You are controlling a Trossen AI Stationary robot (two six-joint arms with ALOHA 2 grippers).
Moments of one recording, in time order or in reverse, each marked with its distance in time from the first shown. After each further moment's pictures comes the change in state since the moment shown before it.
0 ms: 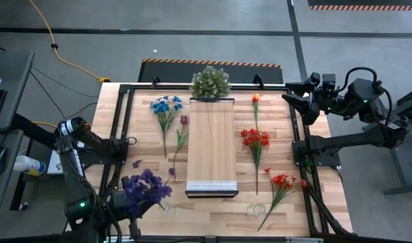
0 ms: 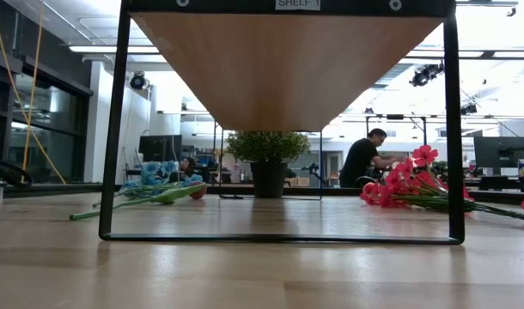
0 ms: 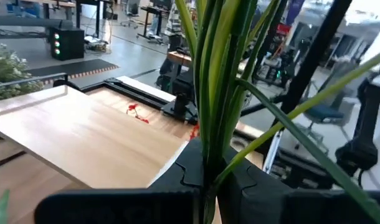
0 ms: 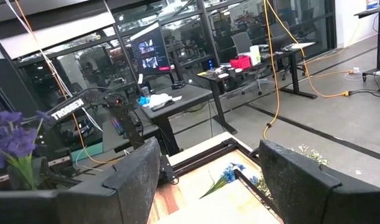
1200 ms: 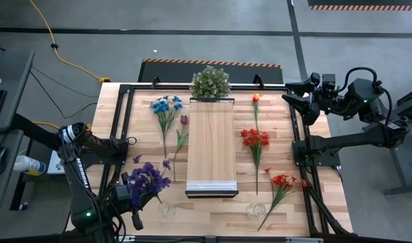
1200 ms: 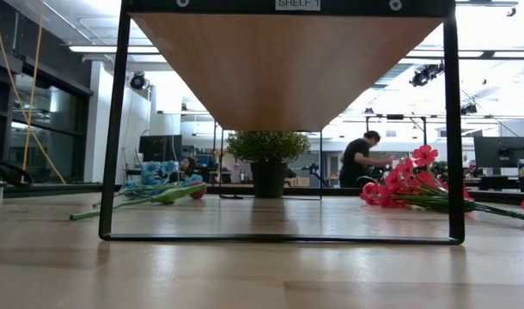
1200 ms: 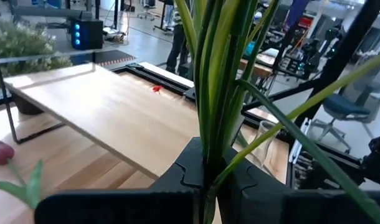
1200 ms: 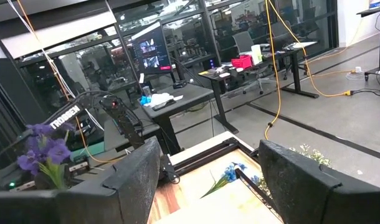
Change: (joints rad) left arm -0.010 0.072 -0.051 -0.483 0.034 -0.607; right arm 0.000 0.000 0.000 -0.001 -0.007 0.002
